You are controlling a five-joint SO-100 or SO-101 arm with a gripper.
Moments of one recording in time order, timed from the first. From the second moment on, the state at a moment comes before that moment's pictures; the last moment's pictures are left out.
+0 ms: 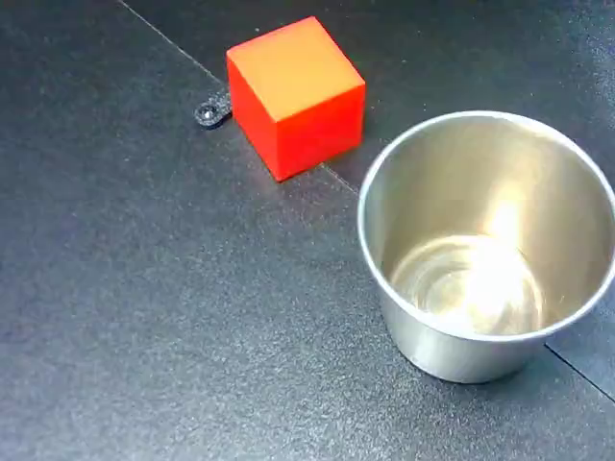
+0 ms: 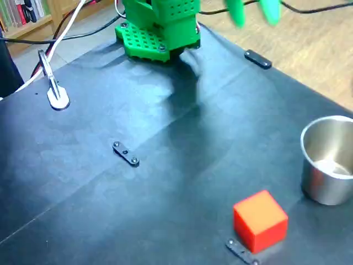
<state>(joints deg) 21.6 116.5 81.8 79.2 0.1</state>
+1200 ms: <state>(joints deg) 25.5 64.2 51.0 83.9 -13.3</state>
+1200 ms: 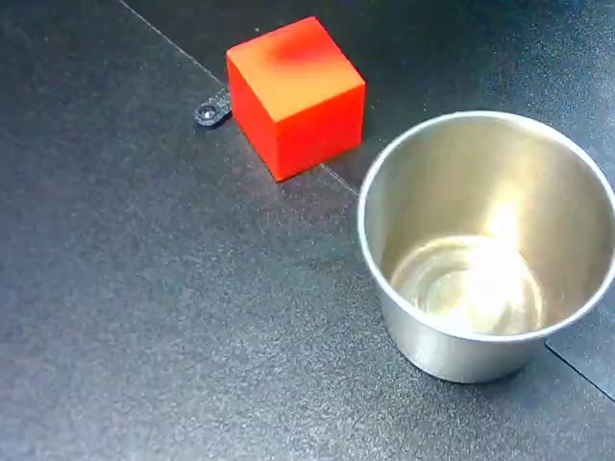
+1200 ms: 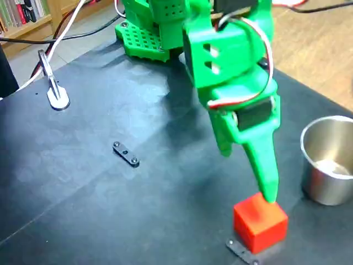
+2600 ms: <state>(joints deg) 25.1 56.0 47.8 78.8 -17.0</state>
